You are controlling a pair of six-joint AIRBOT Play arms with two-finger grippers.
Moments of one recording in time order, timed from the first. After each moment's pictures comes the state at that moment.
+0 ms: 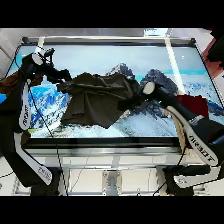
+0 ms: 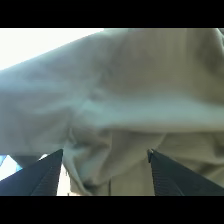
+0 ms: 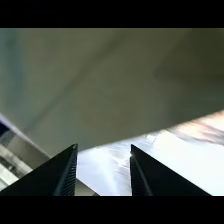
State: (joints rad) left arm 0.06 -1.91 1.87 1.22 -1.17 -1.44; right arm 0.44 -1.56 1.23 -1.03 0.98 1.37
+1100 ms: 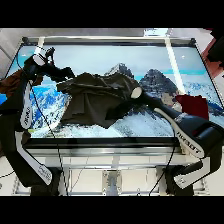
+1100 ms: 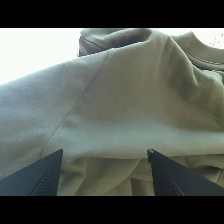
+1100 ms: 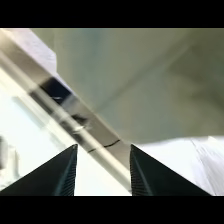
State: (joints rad) left arm 0.06 -1.93 1.87 1.11 -1.10 -1.44; right arm 0.43 -1.67 1.27 -0.74 1.17 1.34
